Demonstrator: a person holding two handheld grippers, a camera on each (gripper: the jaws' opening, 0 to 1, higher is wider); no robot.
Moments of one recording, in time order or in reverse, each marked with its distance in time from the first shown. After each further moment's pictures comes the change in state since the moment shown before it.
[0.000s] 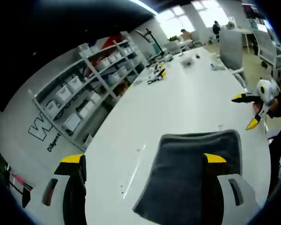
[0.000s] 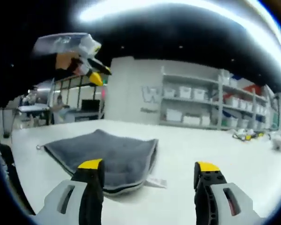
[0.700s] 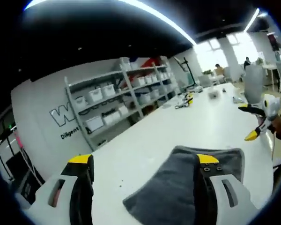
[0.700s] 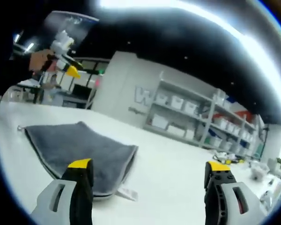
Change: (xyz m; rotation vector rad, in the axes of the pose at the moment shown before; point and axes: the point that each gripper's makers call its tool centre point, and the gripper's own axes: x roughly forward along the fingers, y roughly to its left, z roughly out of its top) left arm -0.066 0.007 -0.054 -0.270 -0.259 0.245; right arm 0.007 -0.041 0.033 -0.258 -0.014 -0.209
